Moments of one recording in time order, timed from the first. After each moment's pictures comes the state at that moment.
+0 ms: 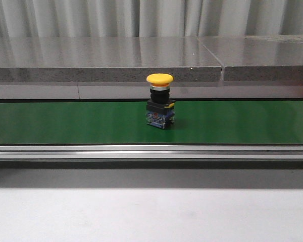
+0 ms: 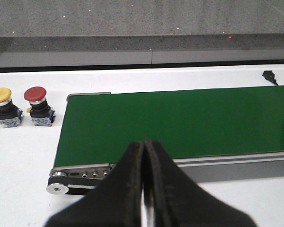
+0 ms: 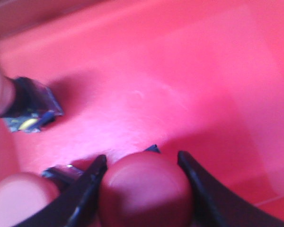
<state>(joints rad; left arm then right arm) -0.14 0.29 -0.51 0.01 0.64 -0.06 -0.62 1.99 -1.45 0.45 0.56 -0.48</state>
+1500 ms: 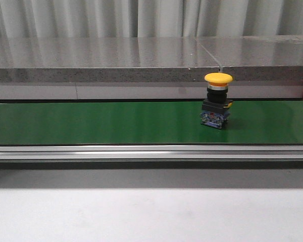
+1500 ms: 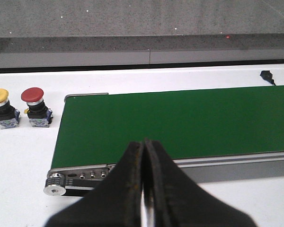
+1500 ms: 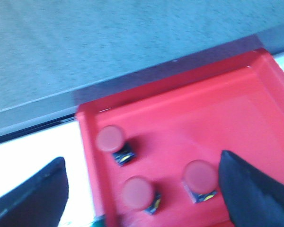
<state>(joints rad) -0.14 0.29 -0.51 0.01 0.64 -0.06 -0.58 1.58 -1.35 0.55 0.58 -0.49</state>
